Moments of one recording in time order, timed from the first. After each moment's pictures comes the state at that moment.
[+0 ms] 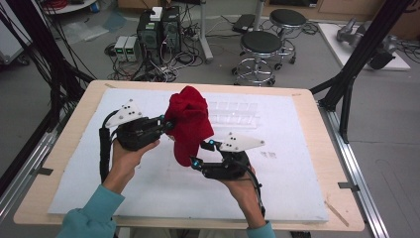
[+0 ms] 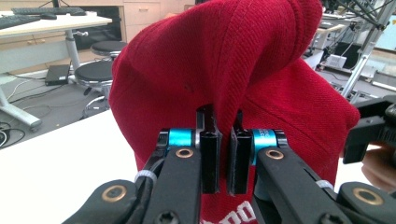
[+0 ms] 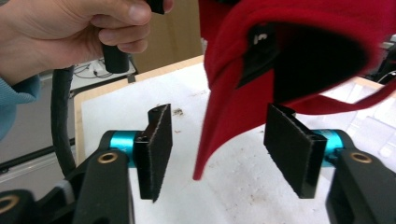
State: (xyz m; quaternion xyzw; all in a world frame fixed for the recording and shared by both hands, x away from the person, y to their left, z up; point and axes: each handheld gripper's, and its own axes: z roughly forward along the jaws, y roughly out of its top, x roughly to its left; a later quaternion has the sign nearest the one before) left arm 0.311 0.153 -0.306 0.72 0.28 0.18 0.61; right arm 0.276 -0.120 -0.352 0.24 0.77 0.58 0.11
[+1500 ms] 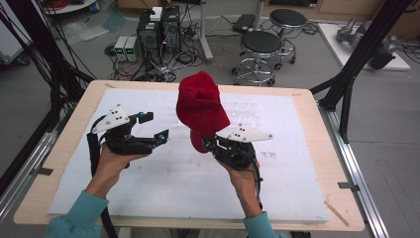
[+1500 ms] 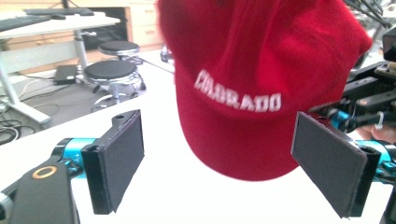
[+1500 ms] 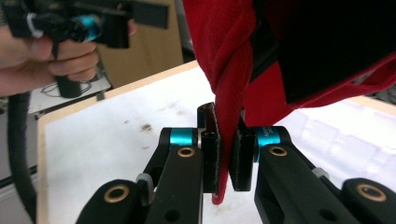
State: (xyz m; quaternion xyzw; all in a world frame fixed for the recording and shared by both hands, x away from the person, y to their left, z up) left arm 0.307 0.189 -0.324 0.71 0.30 0.19 0.61; right arm 0.295 -0.136 -0.346 0.29 0.74 0.59 0.15
